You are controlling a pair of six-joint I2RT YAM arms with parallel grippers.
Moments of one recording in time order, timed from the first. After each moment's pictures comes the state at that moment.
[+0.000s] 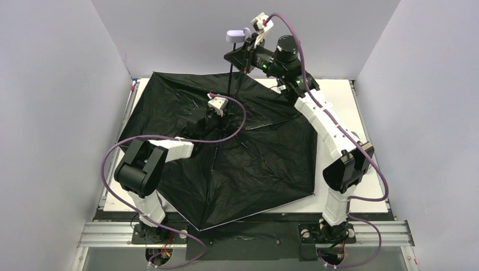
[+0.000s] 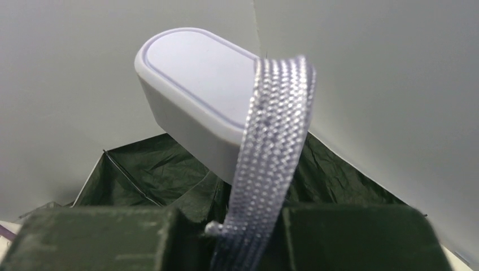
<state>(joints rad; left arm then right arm) -0.45 1.78 0.88 0.77 0.23 -0.02 0.52 1.84 2.01 -0.07 -0.53 0.20</state>
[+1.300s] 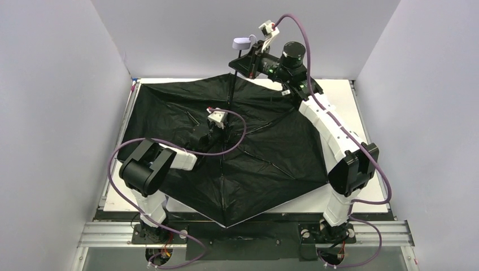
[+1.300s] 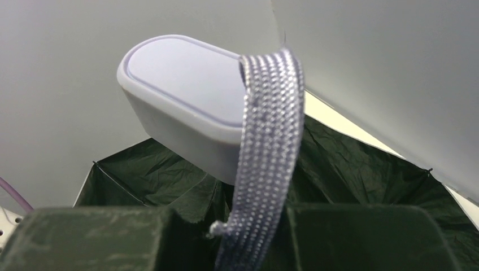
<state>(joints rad) -0.52 1.82 0.71 0.98 0.07 -0.10 0.47 1.78 1.85 0.02 -0.60 0.35</state>
